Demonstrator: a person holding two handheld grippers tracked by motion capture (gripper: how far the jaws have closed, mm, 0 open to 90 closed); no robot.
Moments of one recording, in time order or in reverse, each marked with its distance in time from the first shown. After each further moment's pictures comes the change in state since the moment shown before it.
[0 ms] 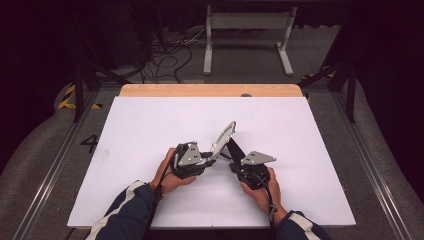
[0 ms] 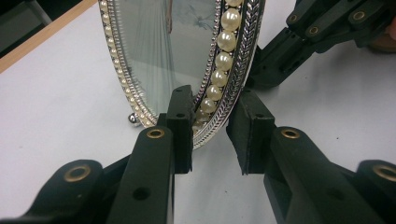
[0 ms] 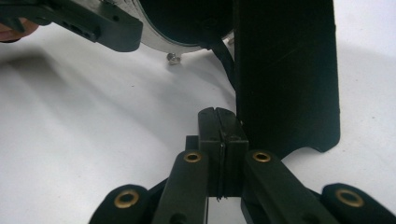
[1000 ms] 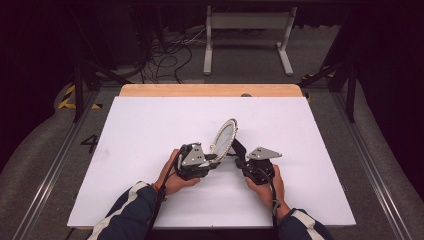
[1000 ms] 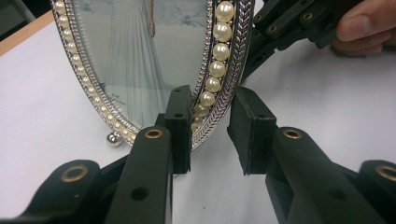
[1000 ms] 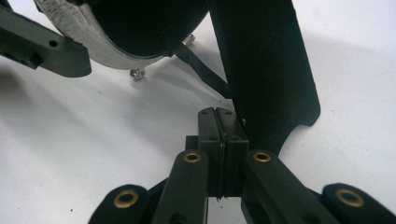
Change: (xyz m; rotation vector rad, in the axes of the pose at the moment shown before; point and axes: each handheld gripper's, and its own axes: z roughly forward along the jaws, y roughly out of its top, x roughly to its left) left arm -0.007 0.006 0.006 -0.010 -0.042 -0.022; right arm -0.019 -0.001 -0.001 -0.005 -0.033 0.052
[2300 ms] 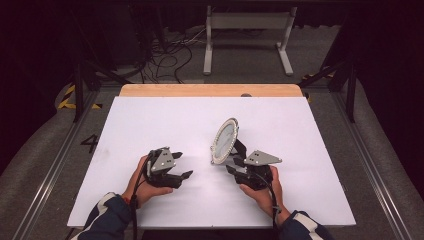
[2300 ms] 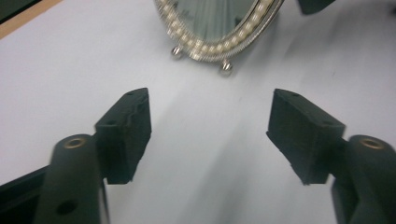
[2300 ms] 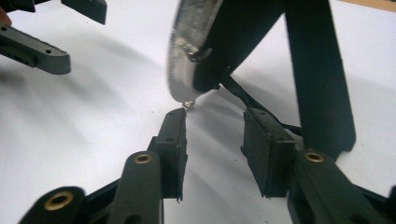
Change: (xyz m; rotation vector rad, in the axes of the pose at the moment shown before) left arm 0.004 -0.044 -0.076 0.094 0.156 -0.121; right arm 0.025 0.009 -0.016 -0.080 0.063 -0.067
